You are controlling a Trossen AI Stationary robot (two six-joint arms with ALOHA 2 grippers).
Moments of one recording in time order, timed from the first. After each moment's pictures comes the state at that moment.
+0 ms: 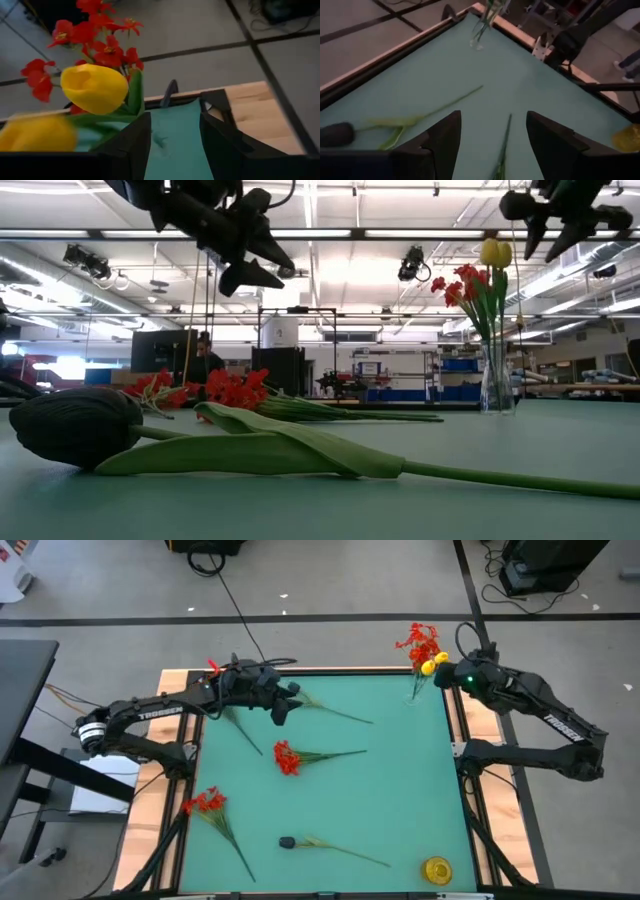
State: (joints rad) left arm 0.45 1.24 0.93 -0.13 0.18 -0.35; right arm -0.56 0.81 1.13 -1.20 0.70 0.92
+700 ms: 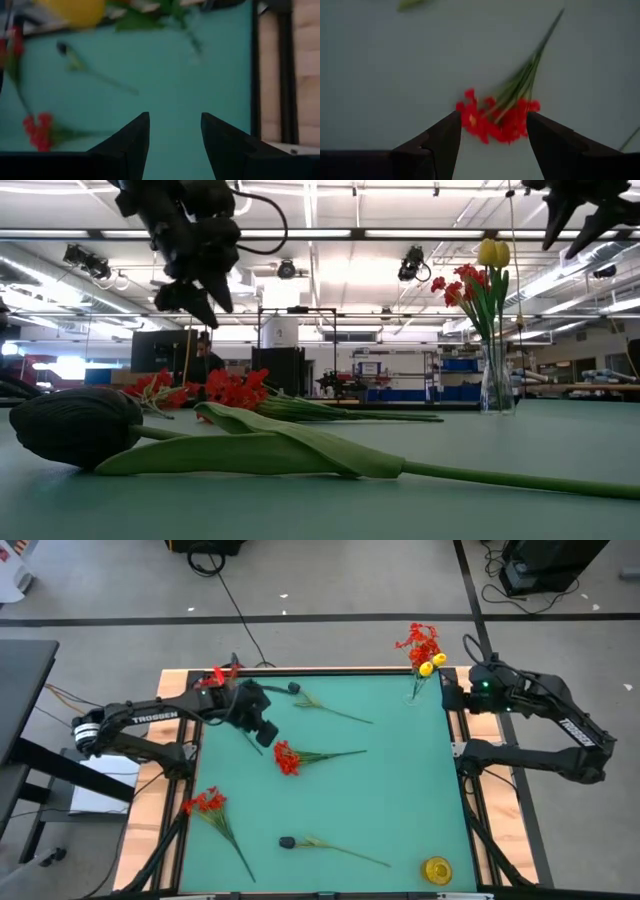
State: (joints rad) left arm 0.35 1.20 0.93 -0.69 0.10 -0.51; right arm -0.54 0.76 1.20 -1.43 0.17 0.99
